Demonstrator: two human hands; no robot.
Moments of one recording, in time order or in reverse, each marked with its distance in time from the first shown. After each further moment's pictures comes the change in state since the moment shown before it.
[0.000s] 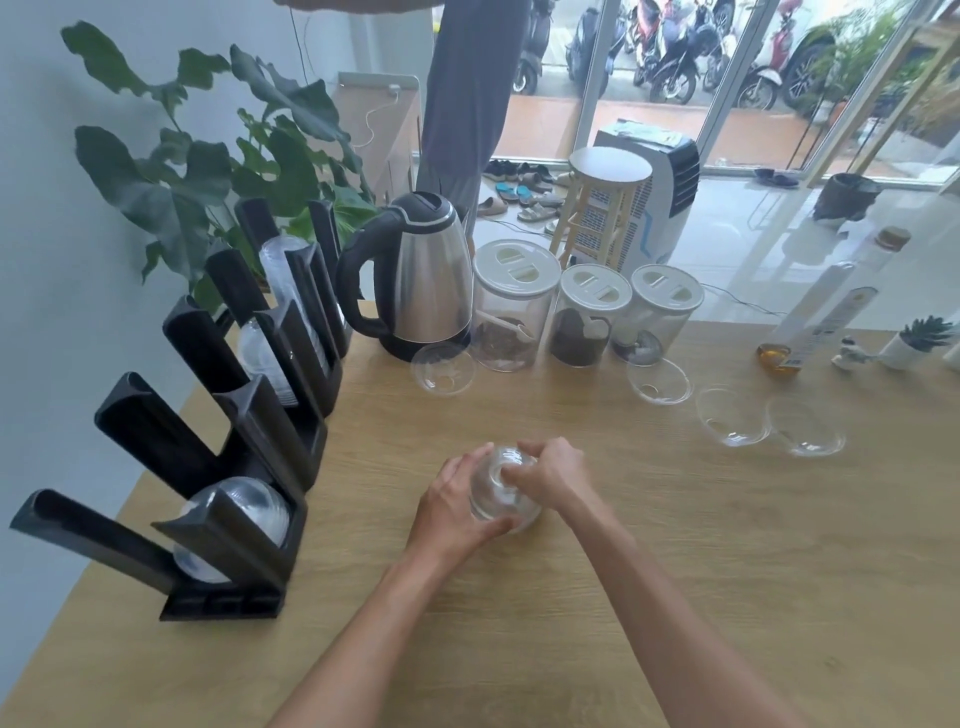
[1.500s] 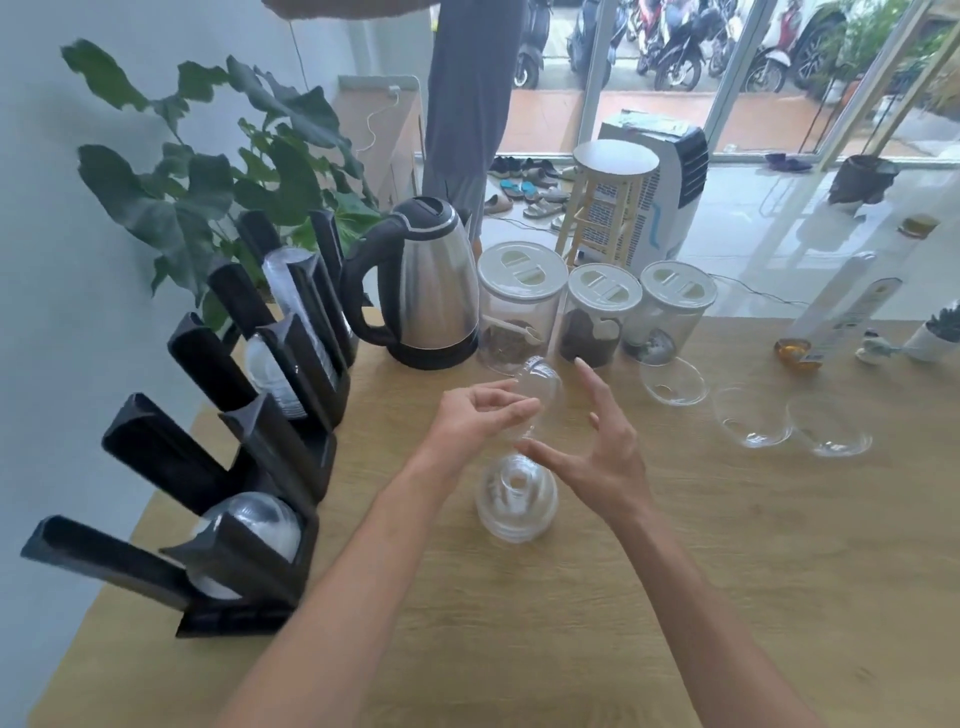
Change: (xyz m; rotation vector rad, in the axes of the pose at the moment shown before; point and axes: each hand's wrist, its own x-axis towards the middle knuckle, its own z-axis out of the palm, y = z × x) left_hand 0.061 0.078 -0.063 -0.621 -0.102 -0.164; right_hand -0.004 0.023 -0.027 0.251 0.350 -0.577
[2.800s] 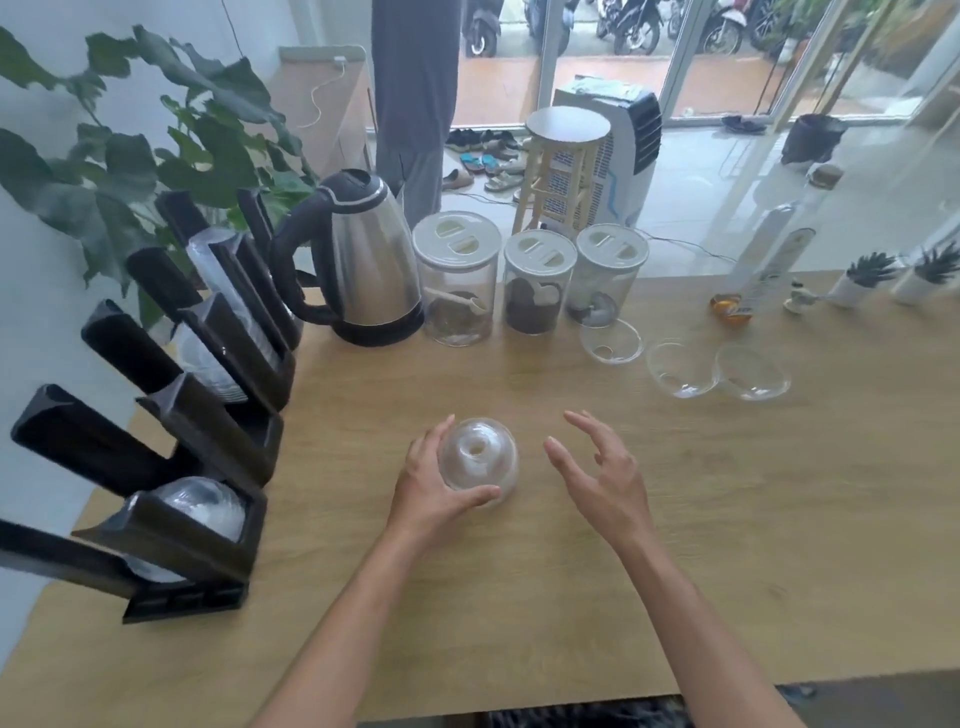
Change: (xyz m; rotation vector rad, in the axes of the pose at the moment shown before) left_hand -0.042 -0.101 0.034 0.489 0.114 0.019; right_hand -0.061 0.067 -0.041 0.004 0.092 0.209
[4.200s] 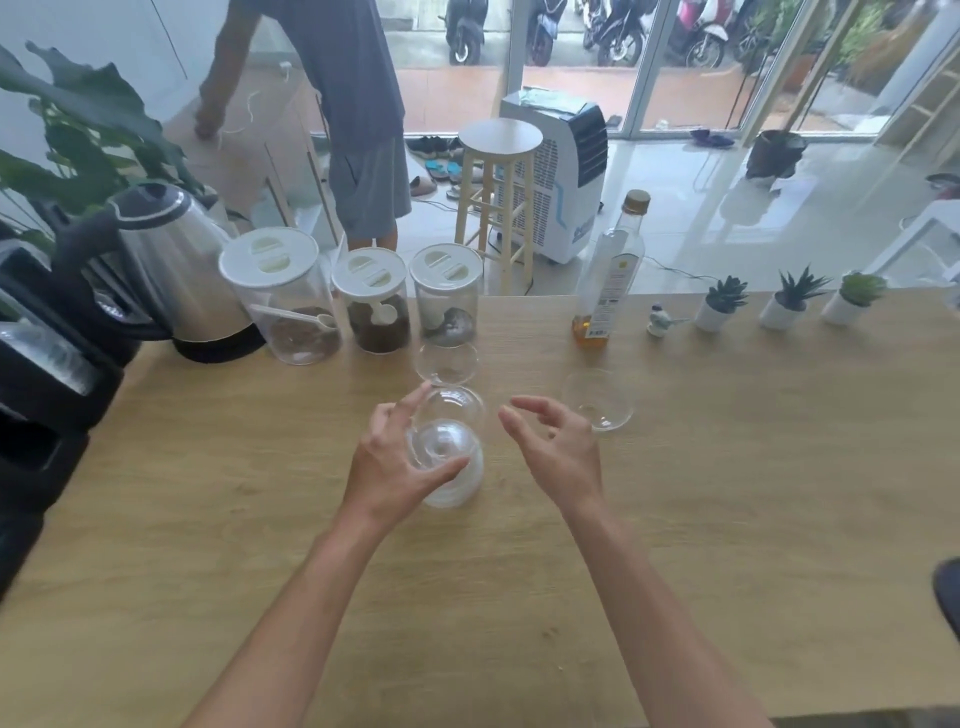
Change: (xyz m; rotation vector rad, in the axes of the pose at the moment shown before) left_hand 0.018 0.160 0.166 0.138 0.185 0.262; right_hand 0.090 0.055 -0.188 0.173 -0.013 0.051
